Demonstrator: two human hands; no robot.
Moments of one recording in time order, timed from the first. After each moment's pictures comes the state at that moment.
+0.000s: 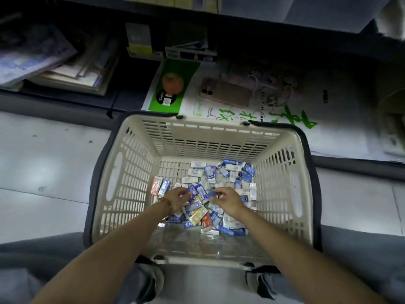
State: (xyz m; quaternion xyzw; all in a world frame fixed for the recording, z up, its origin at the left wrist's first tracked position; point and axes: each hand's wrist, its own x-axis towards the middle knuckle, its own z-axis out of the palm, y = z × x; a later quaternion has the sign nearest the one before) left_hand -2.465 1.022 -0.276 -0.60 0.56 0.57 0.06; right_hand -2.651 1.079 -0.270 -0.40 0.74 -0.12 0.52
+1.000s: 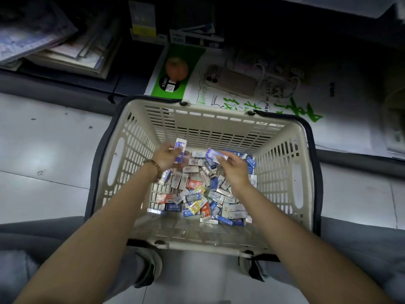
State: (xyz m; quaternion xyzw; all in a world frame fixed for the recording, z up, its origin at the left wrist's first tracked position) left_hand -2.466 0.966 -0.220 -0.61 0.38 0.67 -0.18; right_hand -2.641 1.044 -0.228 -0.22 0.72 -0.43 0.50
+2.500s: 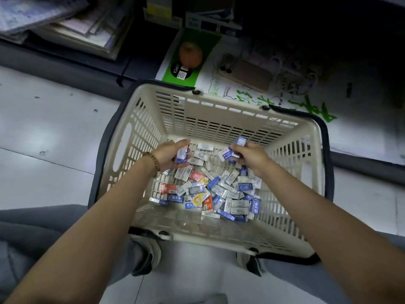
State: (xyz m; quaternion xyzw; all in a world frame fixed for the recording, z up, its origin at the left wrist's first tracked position) left_hand -2.452 0.969 -0.226 -0.59 0.26 0.75 -0.15; right_hand -2.682 1.010 -0.232 -0.21 0.73 -0.32 0.57
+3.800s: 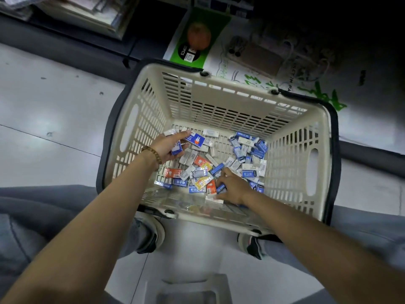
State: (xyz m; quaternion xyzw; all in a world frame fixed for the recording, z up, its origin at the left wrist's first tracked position) left_hand -2.436 0.997 -0.216 -0.63 0.21 0.72 -0.21; right_hand -2.650 1.106 -0.290 -0.65 0.61 0.12 0.43
